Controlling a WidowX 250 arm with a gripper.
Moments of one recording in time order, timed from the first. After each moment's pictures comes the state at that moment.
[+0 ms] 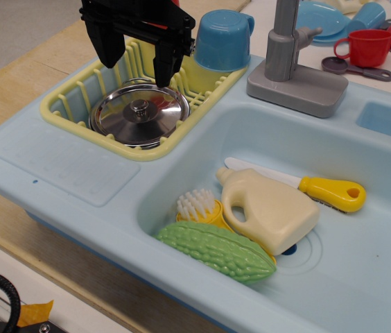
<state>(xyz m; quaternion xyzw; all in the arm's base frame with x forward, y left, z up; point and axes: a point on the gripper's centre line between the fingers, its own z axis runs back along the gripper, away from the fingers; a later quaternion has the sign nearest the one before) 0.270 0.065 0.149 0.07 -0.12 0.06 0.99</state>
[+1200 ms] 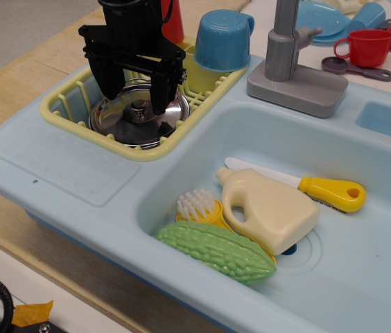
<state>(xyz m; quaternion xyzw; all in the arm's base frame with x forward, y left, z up) 0.277 0.079 0.106 0.03 -0.08 0.07 0.99</state>
